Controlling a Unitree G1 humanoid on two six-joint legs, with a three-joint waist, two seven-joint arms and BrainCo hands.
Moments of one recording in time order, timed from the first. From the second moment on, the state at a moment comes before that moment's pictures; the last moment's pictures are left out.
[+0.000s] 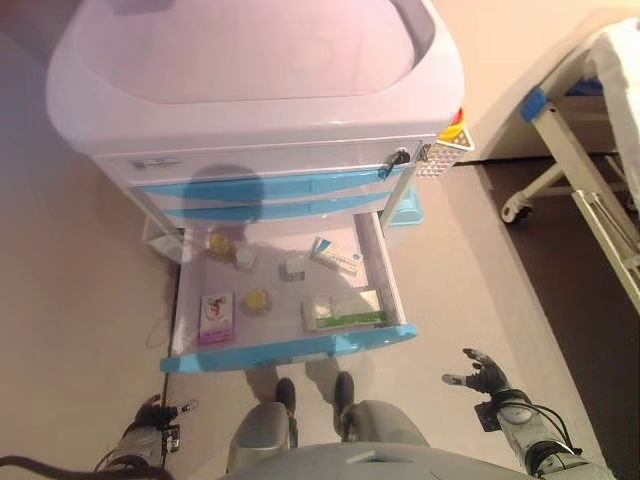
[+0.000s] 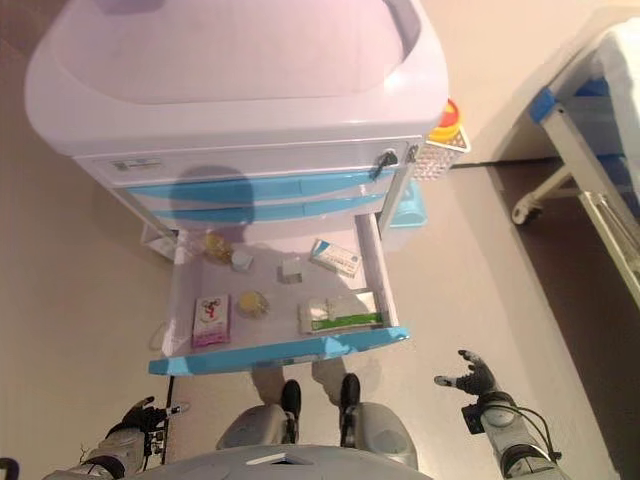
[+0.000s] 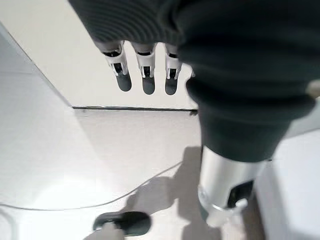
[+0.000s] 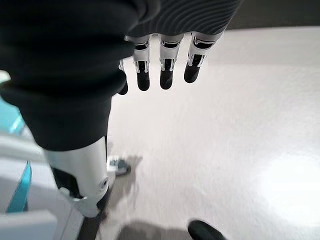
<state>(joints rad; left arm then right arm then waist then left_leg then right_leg) -0.05 0.41 -0.07 1.29 -0.29 -0.03 0.12 -0.08 -0.43 0.12 1.10 -0.02 -0.29 -0.12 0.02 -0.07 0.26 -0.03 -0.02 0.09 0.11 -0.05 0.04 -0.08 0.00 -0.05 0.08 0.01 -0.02</state>
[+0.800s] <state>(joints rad) 0.00 0.32 -0.07 1.29 -0.19 0.01 0.05 0.06 -0.62 0.08 -0.08 -0.12 -0.36 0.03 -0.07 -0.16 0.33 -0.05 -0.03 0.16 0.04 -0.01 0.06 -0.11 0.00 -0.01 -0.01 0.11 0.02</state>
